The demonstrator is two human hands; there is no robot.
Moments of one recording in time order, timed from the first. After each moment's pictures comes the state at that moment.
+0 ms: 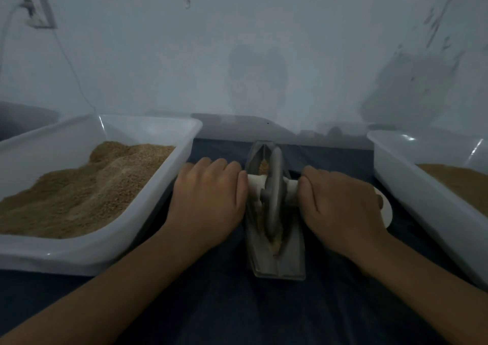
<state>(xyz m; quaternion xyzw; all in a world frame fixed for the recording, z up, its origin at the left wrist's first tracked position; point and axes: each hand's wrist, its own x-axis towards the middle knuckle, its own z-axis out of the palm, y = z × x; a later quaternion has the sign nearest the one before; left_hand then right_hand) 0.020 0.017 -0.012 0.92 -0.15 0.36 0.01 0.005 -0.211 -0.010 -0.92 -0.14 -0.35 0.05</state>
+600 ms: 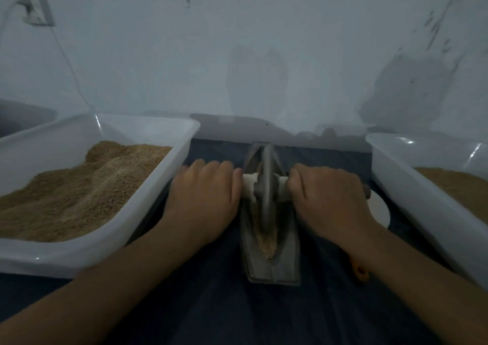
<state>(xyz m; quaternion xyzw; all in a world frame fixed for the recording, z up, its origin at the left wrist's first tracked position) 0.030 0.016 -0.009 0.95 -0.13 0.28 -0.06 0.025 -0.207 -0.001 -0.93 -0.15 -0.34 -0.01</state>
